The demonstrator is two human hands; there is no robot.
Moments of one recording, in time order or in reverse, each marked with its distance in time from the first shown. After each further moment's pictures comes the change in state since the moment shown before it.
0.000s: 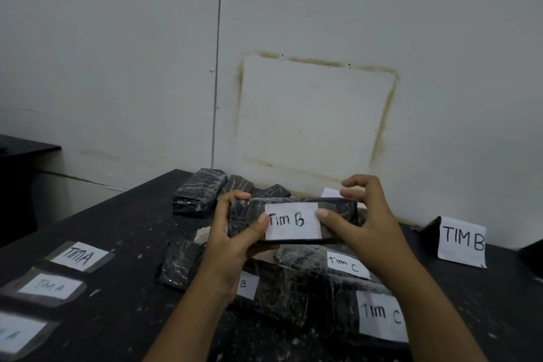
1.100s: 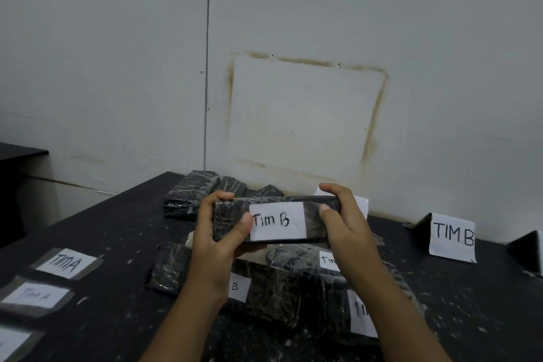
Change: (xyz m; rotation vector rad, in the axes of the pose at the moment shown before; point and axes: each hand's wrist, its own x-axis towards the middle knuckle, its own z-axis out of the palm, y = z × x) left_hand -0.003 0.000 -0.001 0.056 0.067 0.107; right_hand -0.005 0.006 0.022 0.107 0.046 -0.007
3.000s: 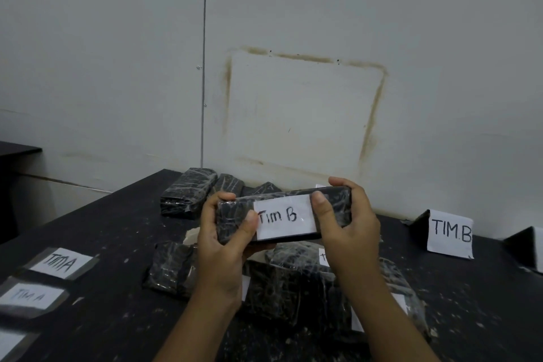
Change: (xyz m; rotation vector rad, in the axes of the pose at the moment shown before) left_hand -0.008 -0.002 0.017 -0.124 0.087 0.027; right_hand -0.002 0.006 0.012 0.014 0.292 -0.184
